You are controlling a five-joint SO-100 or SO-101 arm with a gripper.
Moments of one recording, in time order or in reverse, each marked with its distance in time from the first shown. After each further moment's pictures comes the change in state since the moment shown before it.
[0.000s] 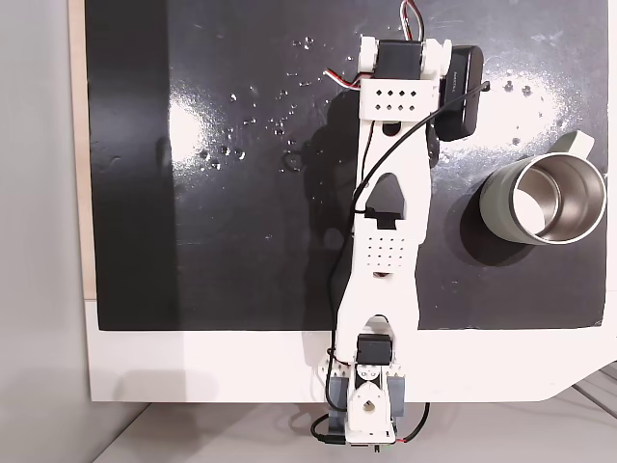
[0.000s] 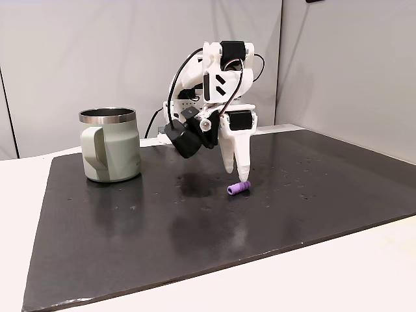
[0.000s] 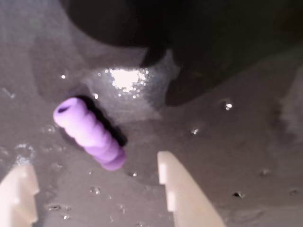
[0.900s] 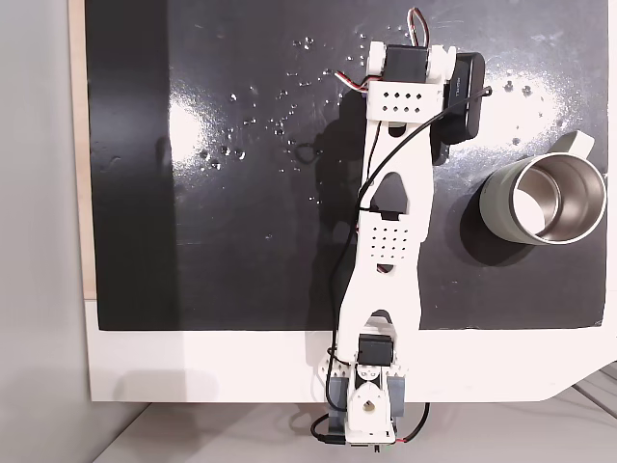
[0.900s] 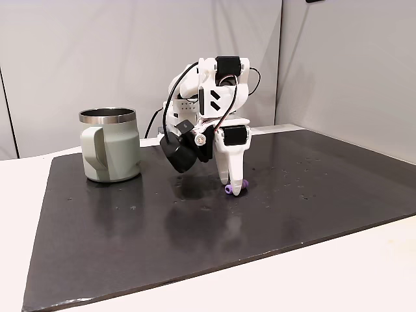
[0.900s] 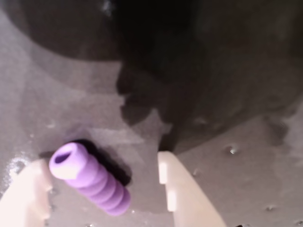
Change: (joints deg) arm 1.5 -7.8 -6.0 0.0 -1.2
